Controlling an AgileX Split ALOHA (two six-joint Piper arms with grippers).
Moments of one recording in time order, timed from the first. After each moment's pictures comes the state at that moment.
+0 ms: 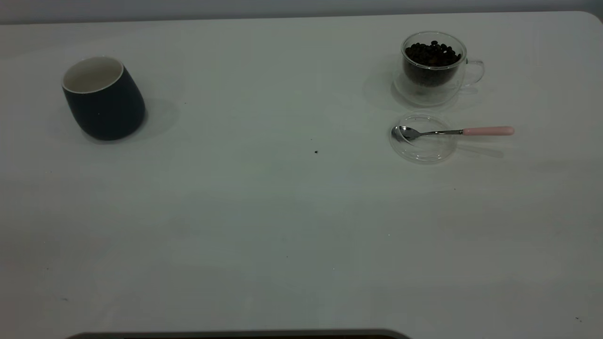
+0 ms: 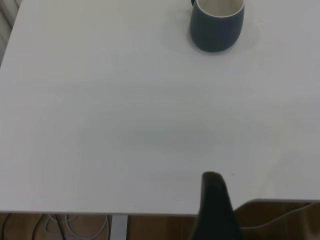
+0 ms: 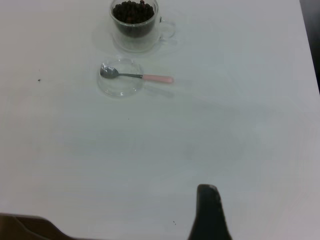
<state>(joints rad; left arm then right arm) 0.00 -0.02 -0.49 0.04 1.14 -0.02 0.02 0.03 -0.47 0.06 1.13 -0.07</state>
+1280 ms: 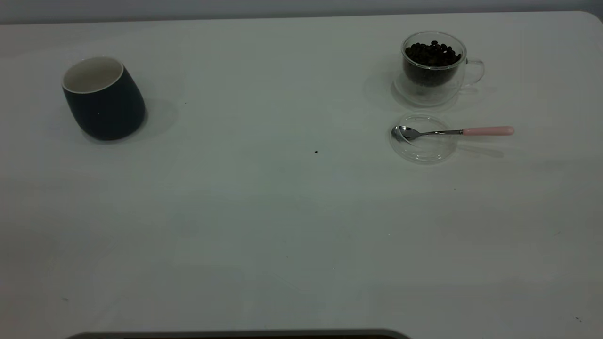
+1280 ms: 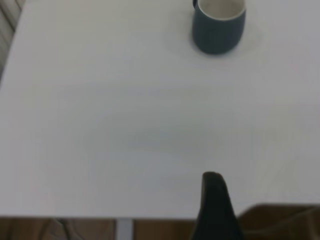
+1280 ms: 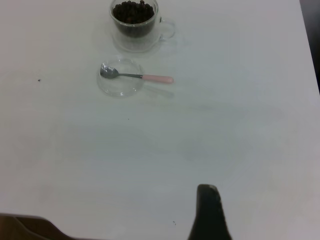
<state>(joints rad) 0.00 0.00 -0.50 0.06 1.12 -0.01 0.02 0.03 -0.47 0.06 1.13 -0.07</state>
